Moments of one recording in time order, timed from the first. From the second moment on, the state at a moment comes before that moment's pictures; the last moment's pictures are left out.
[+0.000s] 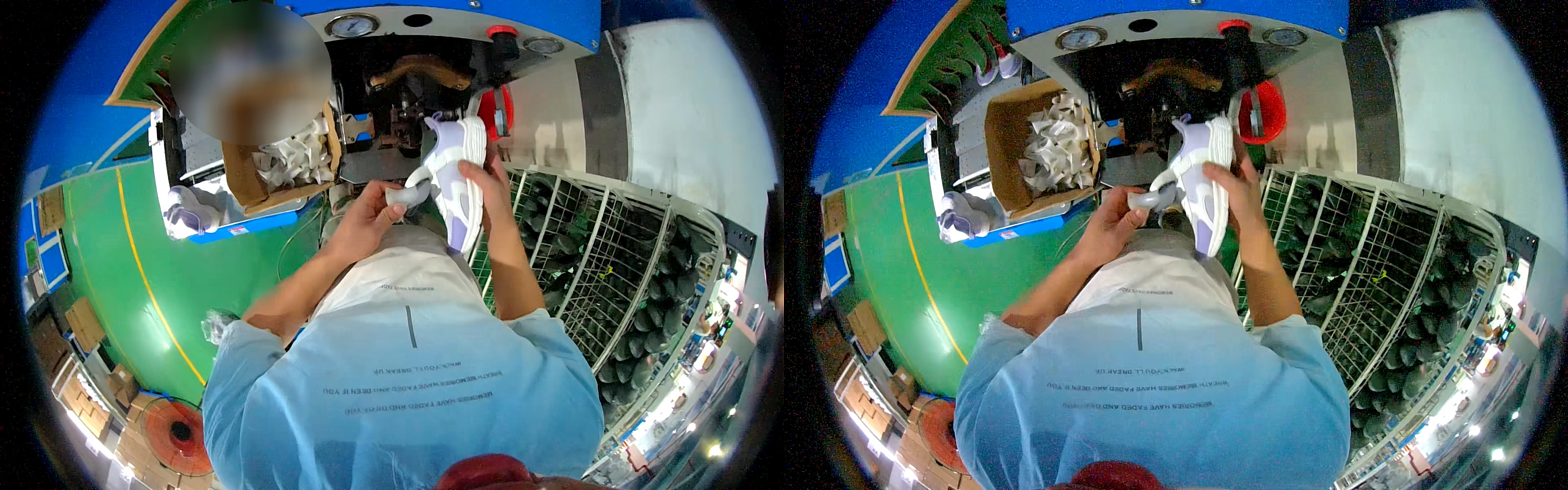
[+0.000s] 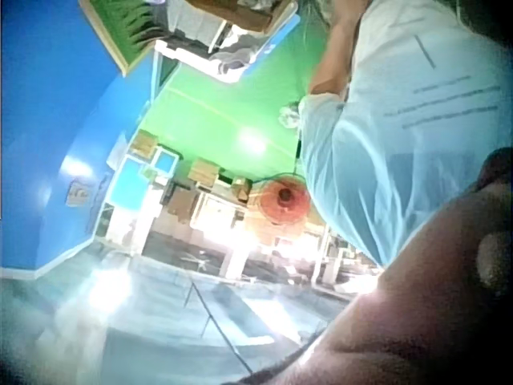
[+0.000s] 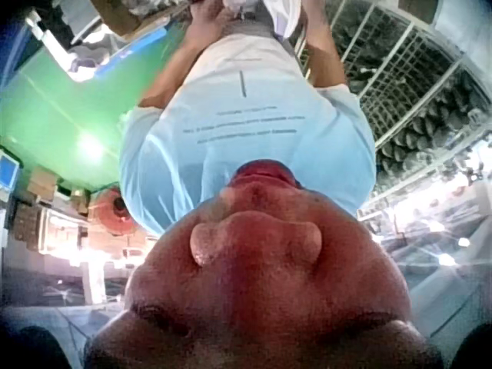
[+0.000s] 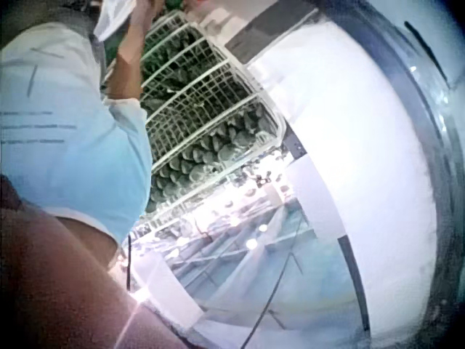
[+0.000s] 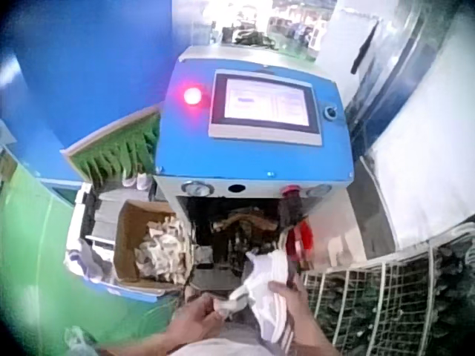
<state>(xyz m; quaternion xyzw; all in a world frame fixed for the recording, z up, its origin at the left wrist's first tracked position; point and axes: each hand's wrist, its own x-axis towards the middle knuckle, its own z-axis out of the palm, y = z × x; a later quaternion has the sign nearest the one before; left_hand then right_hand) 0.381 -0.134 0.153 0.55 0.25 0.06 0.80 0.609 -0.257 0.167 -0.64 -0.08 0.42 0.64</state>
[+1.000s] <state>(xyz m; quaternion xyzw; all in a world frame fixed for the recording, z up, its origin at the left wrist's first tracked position) 0.350 -0.030 0.088 0.32 0.50 0.06 0.80 0.600 -0.150 0.144 -0.89 -0.43 -0.01 0.17</state>
